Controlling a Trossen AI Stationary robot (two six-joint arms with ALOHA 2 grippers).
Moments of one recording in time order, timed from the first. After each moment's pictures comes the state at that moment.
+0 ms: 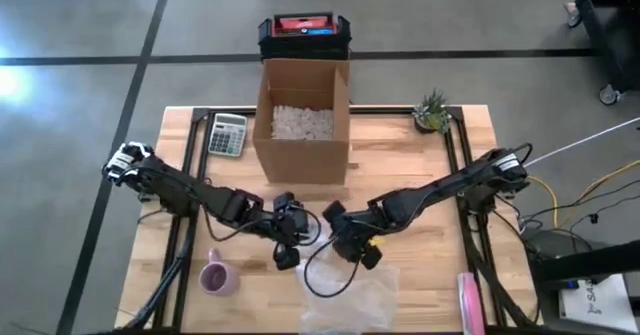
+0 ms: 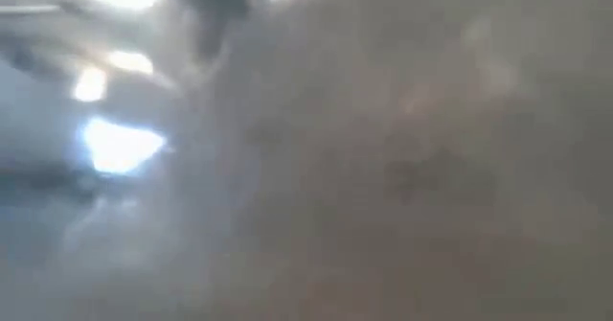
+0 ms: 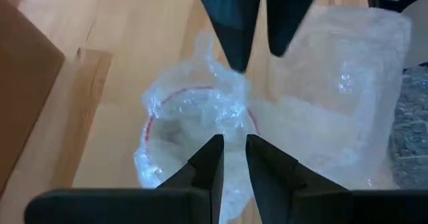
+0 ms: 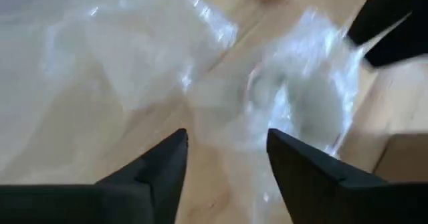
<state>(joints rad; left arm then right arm) -0.39 1.52 1.21 -0.55 -0.23 -0.49 0.30 1.85 1.38 -0.49 0.00 -0.52</state>
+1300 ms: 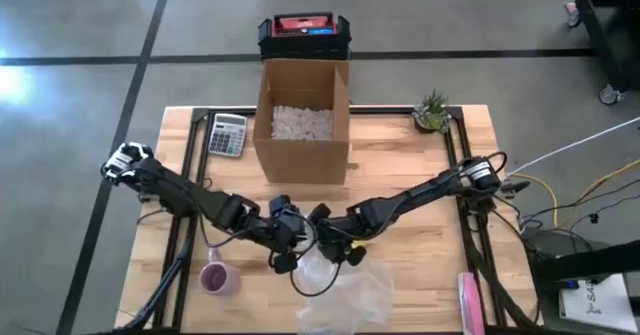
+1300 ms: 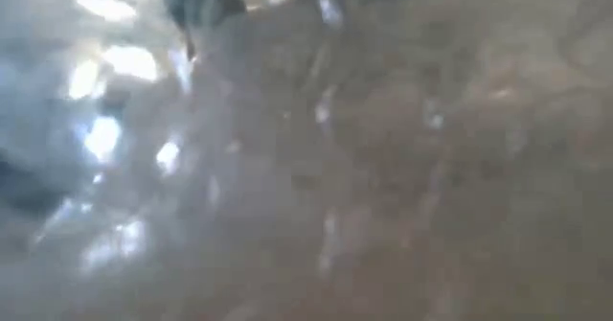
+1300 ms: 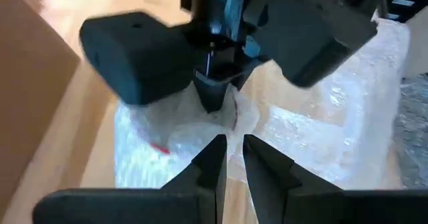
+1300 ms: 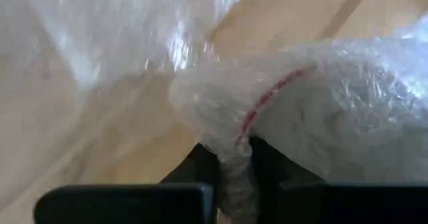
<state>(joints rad) -0.43 1.51 1.21 -0.56 -0.32 -0.51 0.27 1.99 1.46 -0.58 0.09 -0.59</state>
